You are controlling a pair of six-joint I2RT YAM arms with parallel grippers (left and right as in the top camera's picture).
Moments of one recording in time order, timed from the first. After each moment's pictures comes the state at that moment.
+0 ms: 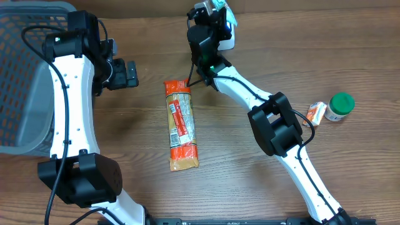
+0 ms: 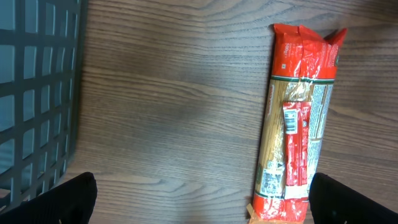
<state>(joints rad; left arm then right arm) 0.16 1.84 1.92 -1.45 0.02 -0.04 0.61 2.70 2.26 0.32 0.99 -0.44</state>
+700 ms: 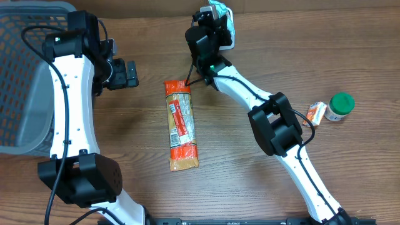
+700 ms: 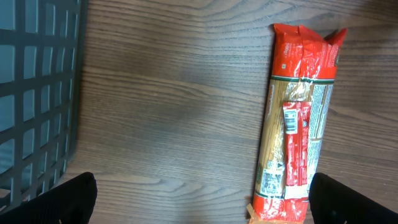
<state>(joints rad) 0.16 1.84 1.92 -1.45 0.02 -0.04 0.61 2.70 2.27 0.18 1.00 -0.18</state>
